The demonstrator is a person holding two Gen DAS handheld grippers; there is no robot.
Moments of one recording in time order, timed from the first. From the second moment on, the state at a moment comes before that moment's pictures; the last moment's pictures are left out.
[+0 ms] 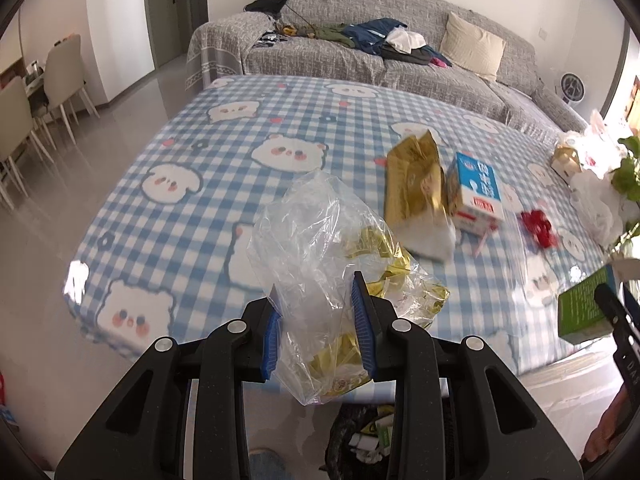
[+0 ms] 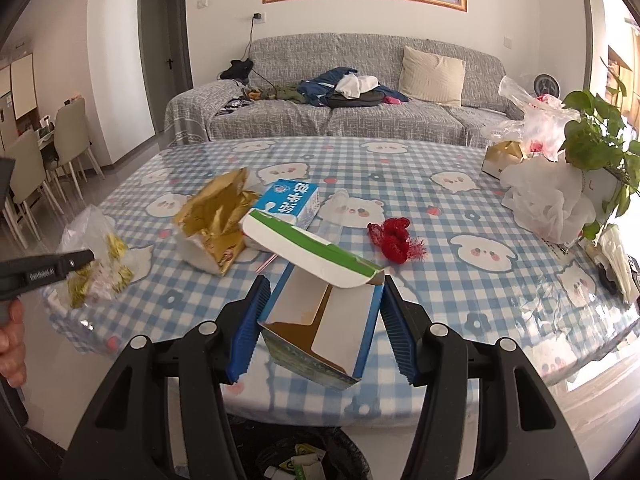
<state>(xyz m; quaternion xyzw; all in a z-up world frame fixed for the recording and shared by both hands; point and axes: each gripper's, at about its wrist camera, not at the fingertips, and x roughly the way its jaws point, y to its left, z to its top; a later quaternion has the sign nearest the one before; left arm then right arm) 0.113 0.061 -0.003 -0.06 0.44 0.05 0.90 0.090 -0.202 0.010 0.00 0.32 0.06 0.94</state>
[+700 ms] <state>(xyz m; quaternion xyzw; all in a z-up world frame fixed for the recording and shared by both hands) -0.011 0.059 -0.037 -0.08 0.44 0.02 0.89 0.002 -0.185 0.001 0.01 0.32 0.09 0.94</state>
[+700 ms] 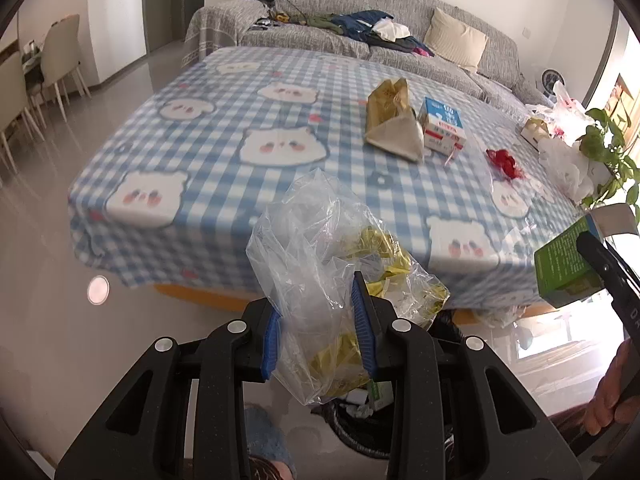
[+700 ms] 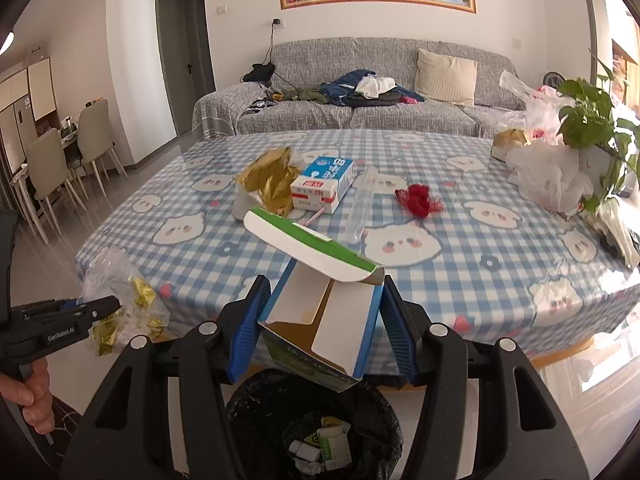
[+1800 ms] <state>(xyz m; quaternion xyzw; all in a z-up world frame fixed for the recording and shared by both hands) -0.062 0.064 -0.155 -0.09 0.49 0.06 0.86 -0.034 -0.145 -0.145 -0.01 0.43 0.10 0.90</state>
